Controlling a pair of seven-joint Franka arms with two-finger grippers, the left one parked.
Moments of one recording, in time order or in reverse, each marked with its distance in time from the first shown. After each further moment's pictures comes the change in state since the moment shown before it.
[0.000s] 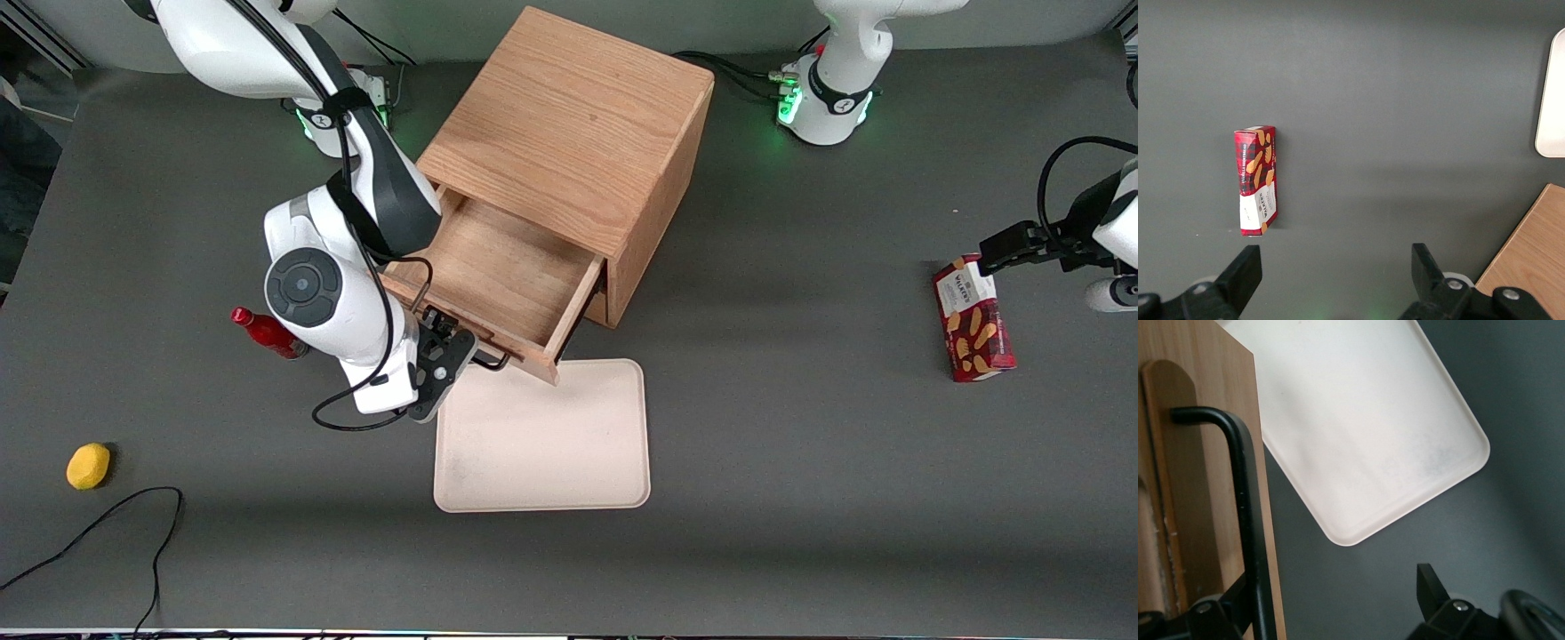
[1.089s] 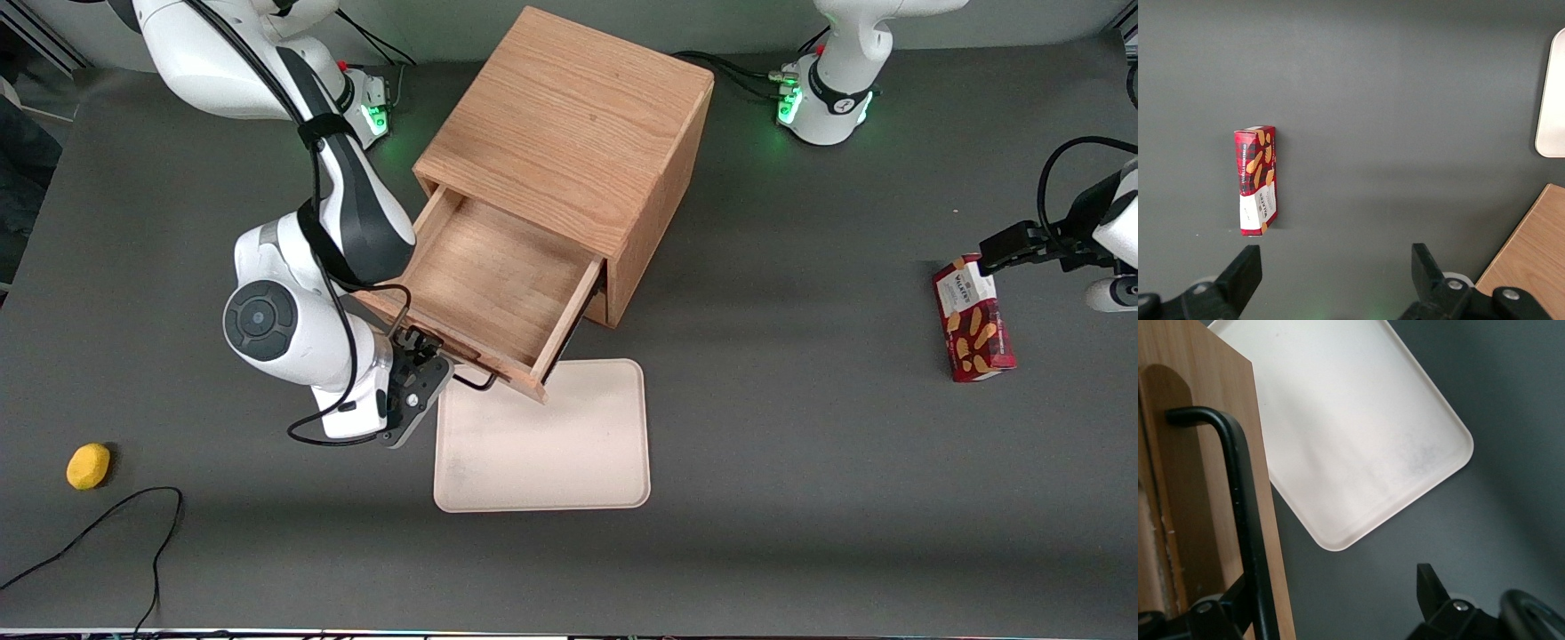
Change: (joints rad) arm -0.058 0.043 0.001 0.056 0.056 -0.010 0.000
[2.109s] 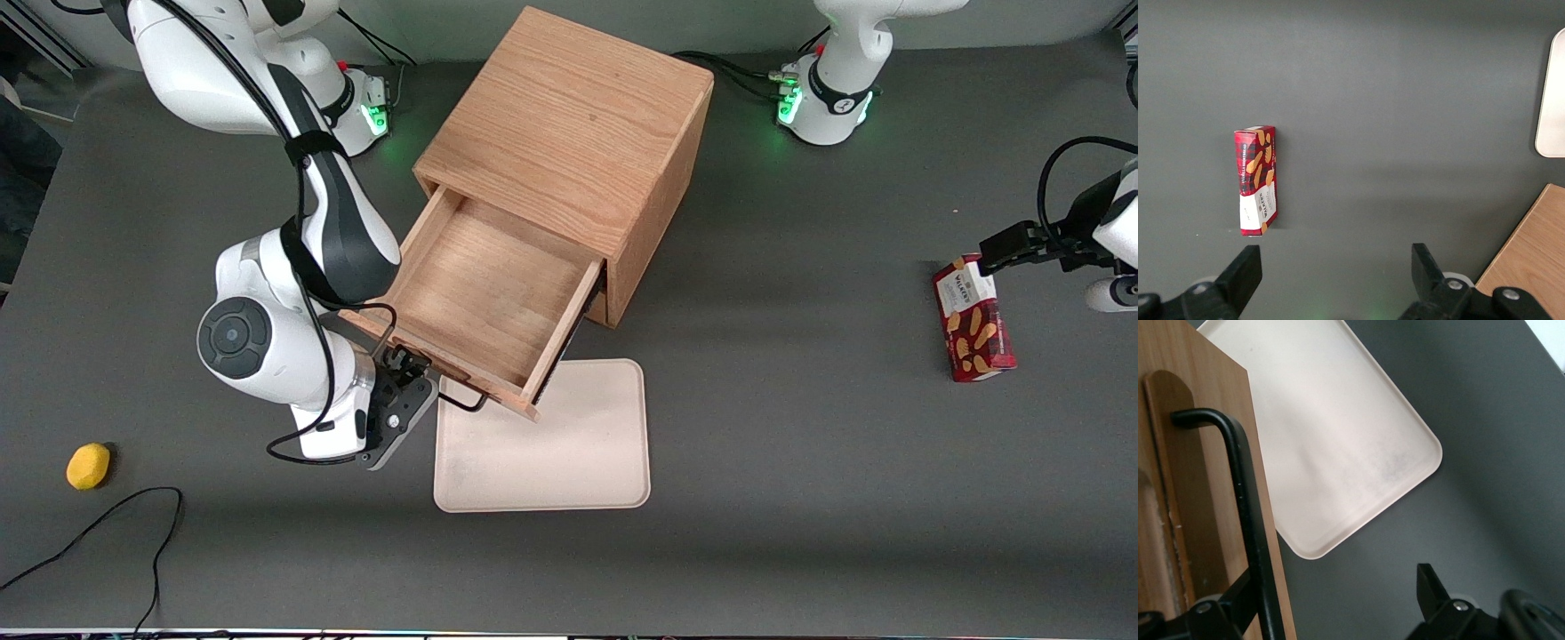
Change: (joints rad) arm -0.031 0.044 0.000 0.068 0.000 0.015 -0.006
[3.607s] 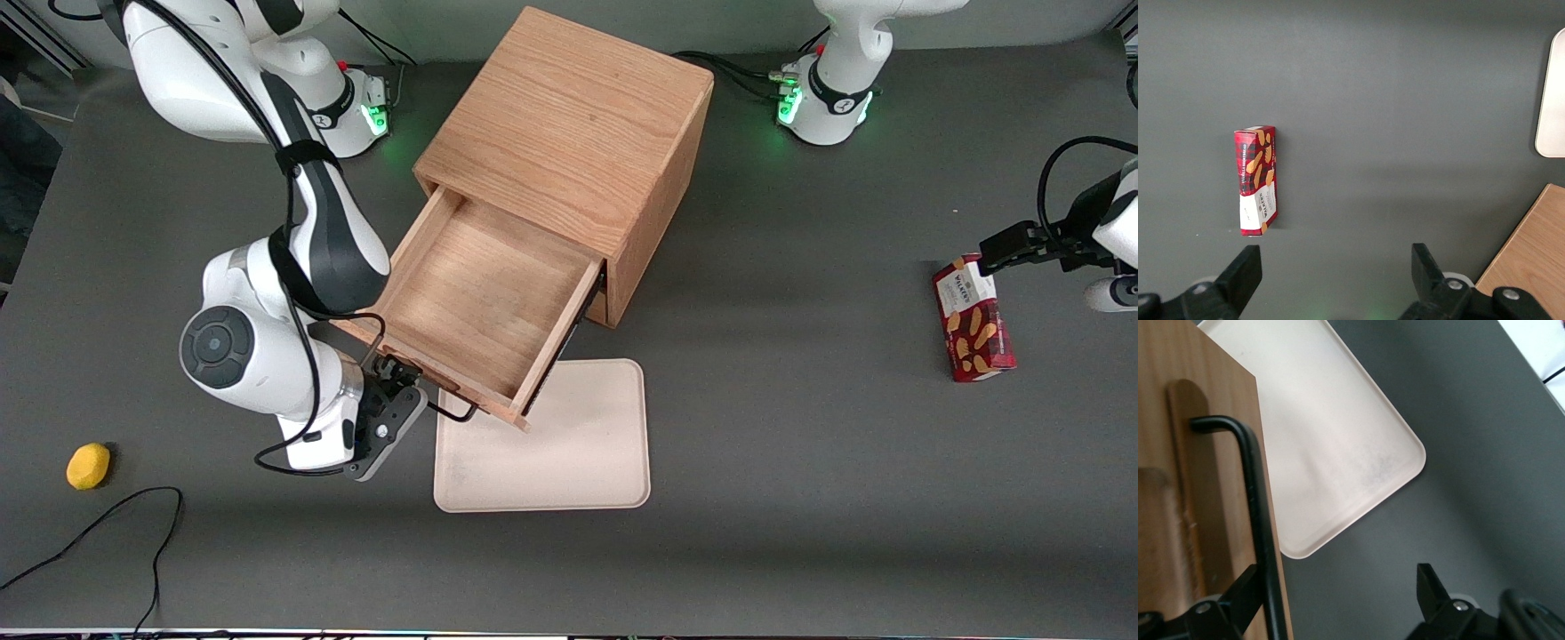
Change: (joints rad) arm -0.029 0.010 0.003 0.049 0.000 -0.028 -0.030
